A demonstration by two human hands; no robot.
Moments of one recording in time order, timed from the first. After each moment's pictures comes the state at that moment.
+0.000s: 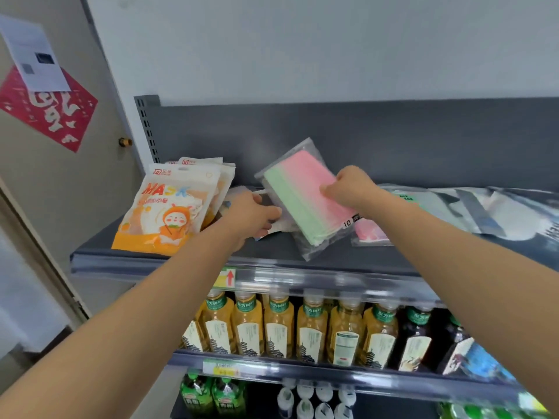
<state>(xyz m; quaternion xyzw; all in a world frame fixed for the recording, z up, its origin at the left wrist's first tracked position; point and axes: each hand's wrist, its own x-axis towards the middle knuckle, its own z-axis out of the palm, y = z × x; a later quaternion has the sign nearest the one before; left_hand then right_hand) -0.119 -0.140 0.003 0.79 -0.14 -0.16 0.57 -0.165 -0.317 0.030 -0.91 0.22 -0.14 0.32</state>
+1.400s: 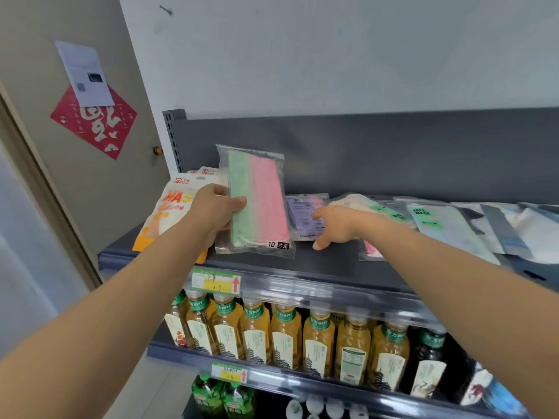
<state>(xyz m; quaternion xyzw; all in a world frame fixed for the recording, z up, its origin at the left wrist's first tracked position) -0.106 -0.097 0.026 0.77 -0.05 -0.02 0.63 -0.152 -0.313 0.009 -0.99 0.05 0.08 0.11</state>
